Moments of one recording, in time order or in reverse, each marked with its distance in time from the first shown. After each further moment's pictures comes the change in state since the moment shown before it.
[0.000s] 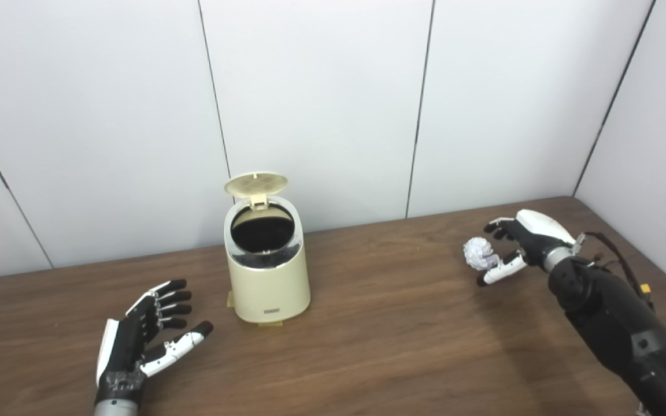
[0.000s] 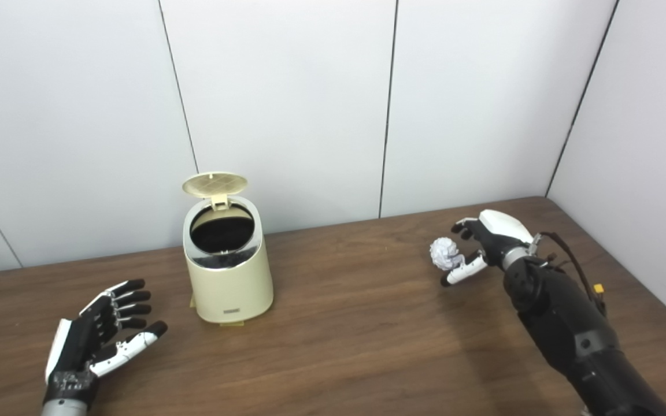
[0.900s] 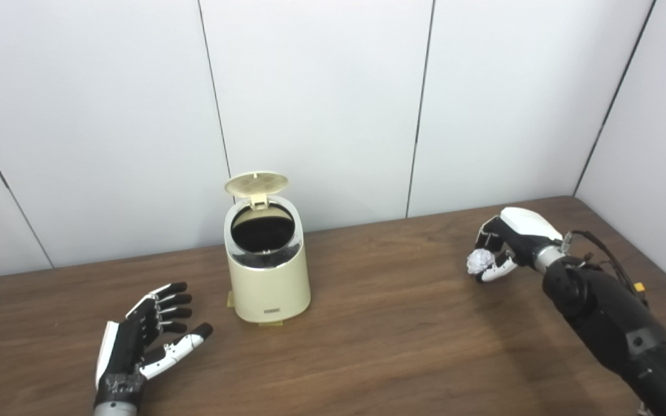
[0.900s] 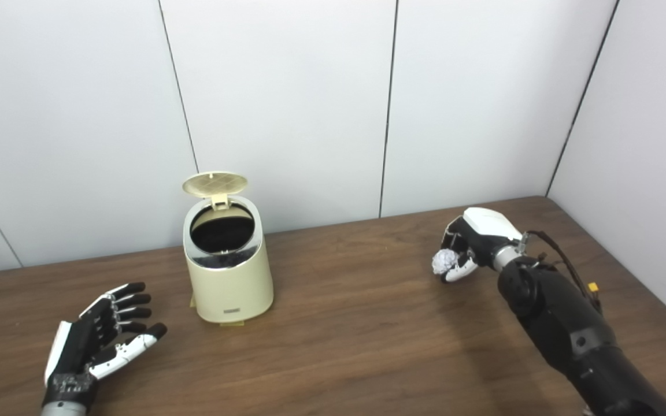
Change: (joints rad) left arm 0.008 0.003 -0.006 -0.015 0.007 0.023 -0.003; right arm -0.012 -0.017 0.056 0.001 -0.044 -0.136 -0.044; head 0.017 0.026
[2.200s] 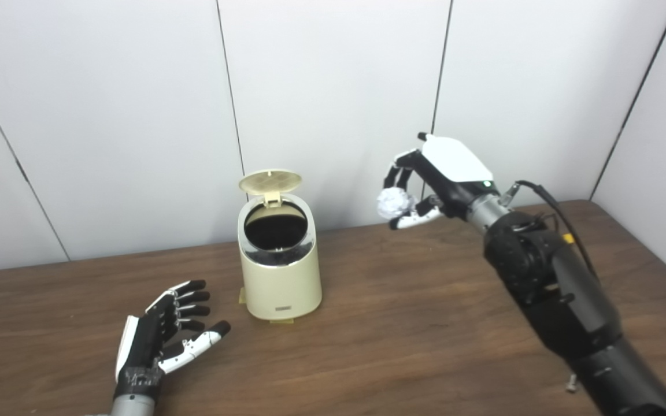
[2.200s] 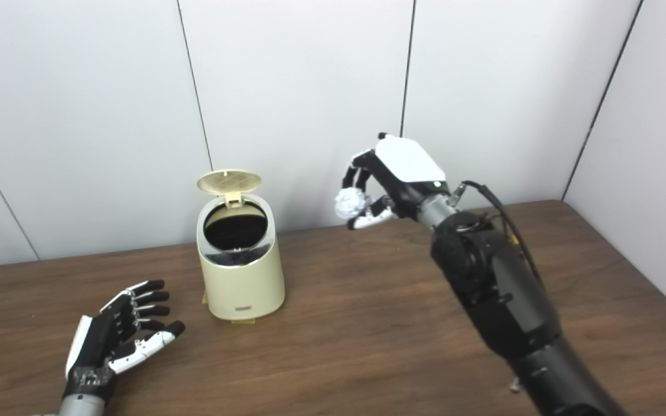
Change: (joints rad) left arm -0.003 -0.021 -0.019 -0.004 0.000 0.017 0.001; right arm -0.085 0.224 -0.043 -0.495 -0.039 0.051 0.121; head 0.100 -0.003
